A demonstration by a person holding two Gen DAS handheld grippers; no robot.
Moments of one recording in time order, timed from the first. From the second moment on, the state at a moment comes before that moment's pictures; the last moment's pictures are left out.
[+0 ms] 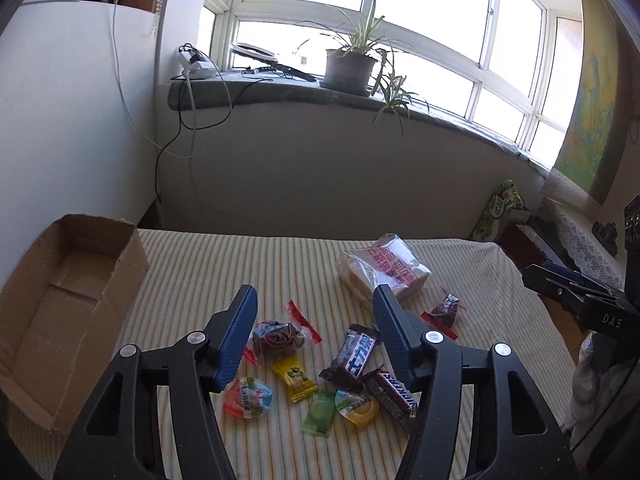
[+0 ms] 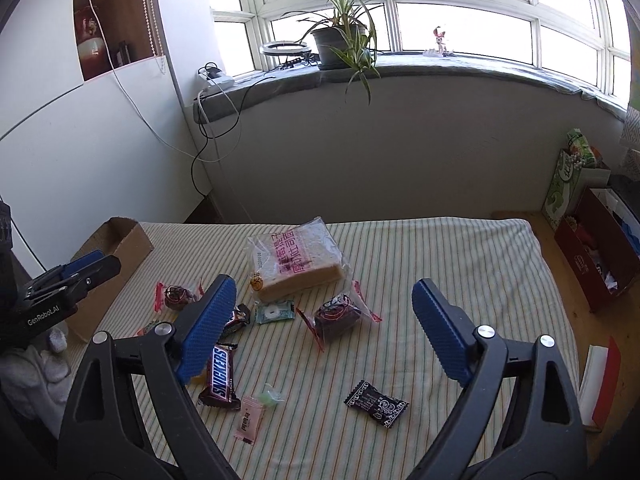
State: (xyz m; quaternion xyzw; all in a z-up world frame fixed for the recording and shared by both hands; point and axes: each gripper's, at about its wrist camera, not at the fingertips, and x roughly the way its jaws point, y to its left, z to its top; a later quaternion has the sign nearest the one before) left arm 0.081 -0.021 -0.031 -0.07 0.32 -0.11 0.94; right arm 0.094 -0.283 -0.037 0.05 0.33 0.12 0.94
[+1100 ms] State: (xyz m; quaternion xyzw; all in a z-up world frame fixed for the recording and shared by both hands) left arm 0.189 -0.090 -0.103 -0.15 0.46 -0.20 0.85; right arm 0.293 -0.273 -0.147 0.14 0.52 0.23 0.81
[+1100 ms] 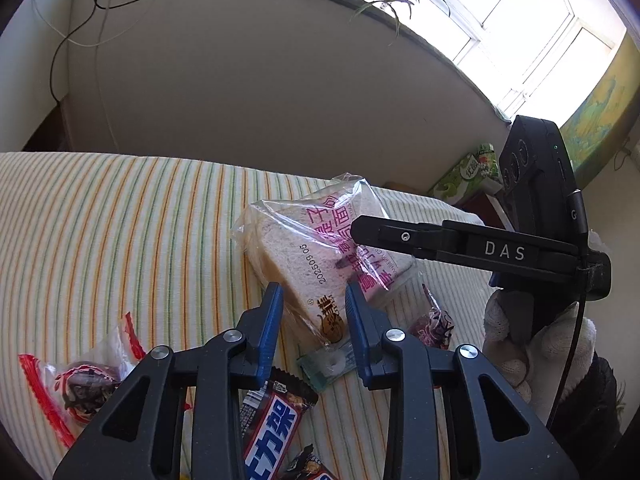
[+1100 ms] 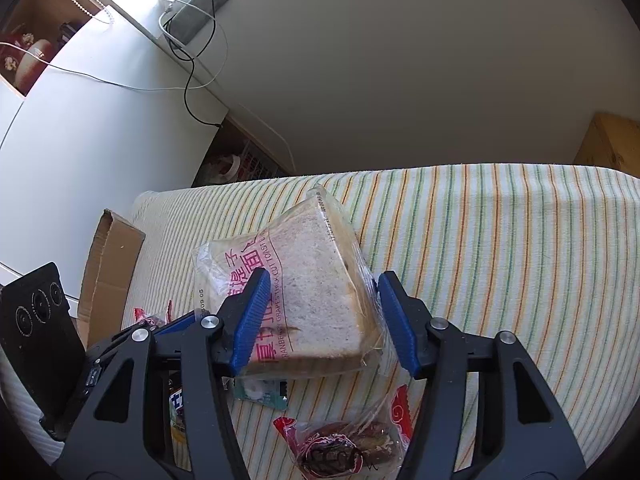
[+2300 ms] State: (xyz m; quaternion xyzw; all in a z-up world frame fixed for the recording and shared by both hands) left arm 0.171 -0.041 -0.104 -0.15 0.45 -0.16 0.87; right arm 0.274 -0.213 -0.141 0.09 0.55 0.25 0.79
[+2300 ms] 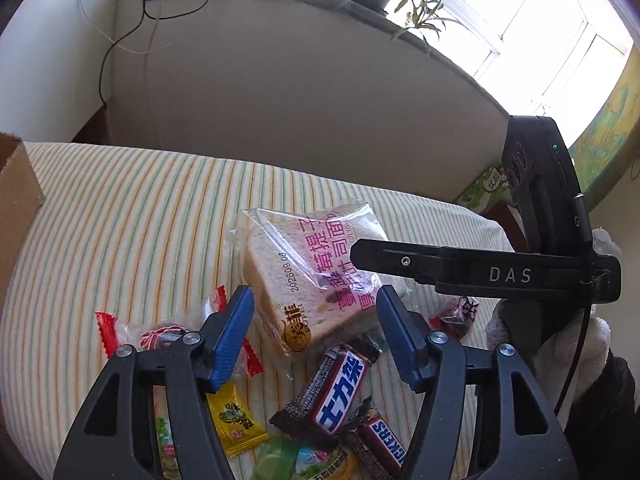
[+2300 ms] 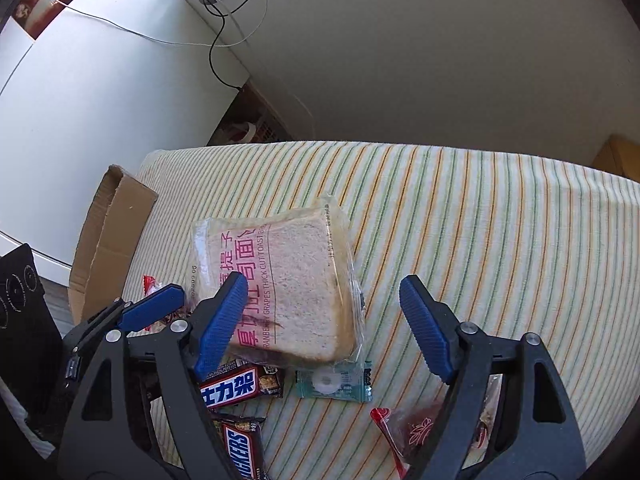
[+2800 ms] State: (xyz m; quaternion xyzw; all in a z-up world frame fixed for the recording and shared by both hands) left arm 0.119 -0.016 -0.052 -0.13 0.37 -0.15 0.91; right arm 0.243 -0.184 -0.095 0.11 0.52 0.29 0.79
